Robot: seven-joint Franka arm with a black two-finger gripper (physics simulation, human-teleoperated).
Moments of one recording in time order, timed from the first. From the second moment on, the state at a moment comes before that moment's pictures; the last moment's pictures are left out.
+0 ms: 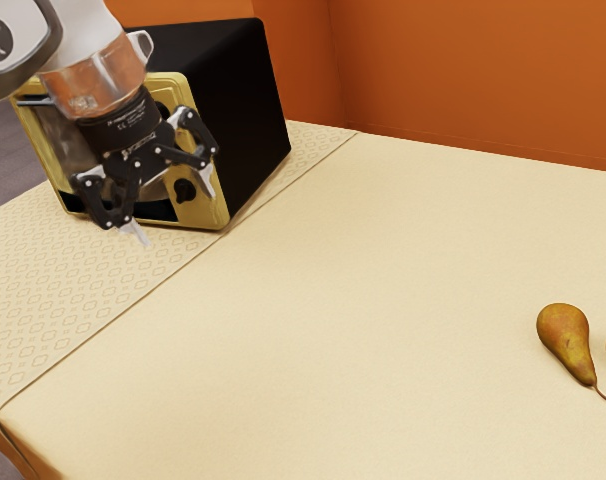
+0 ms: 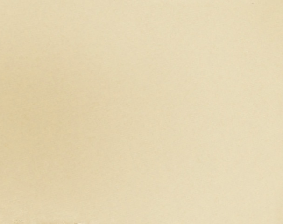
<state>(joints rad) -0.02 -0.19 0.09 -1.55 -0.06 1.47 -1.27</state>
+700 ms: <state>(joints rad) 0.53 0.42 -0.07 -0.97 -0.06 2.15 -1.51</state>
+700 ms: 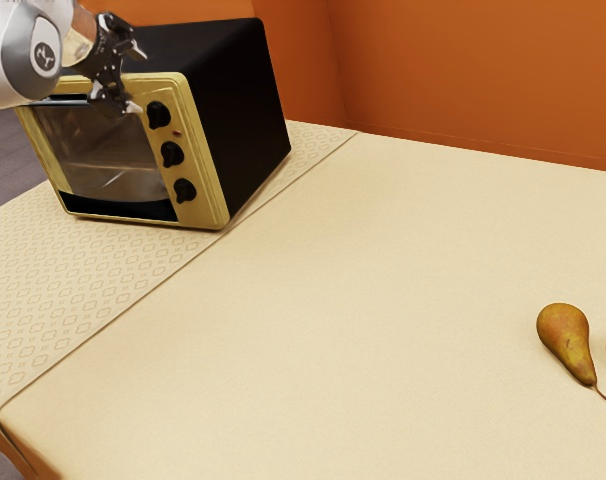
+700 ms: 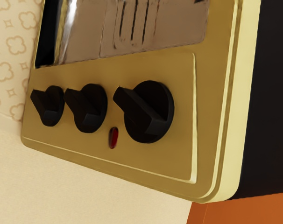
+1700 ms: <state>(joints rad) 0.67 0.53 -0.03 -0.98 -0.06 2.27 -1.34</state>
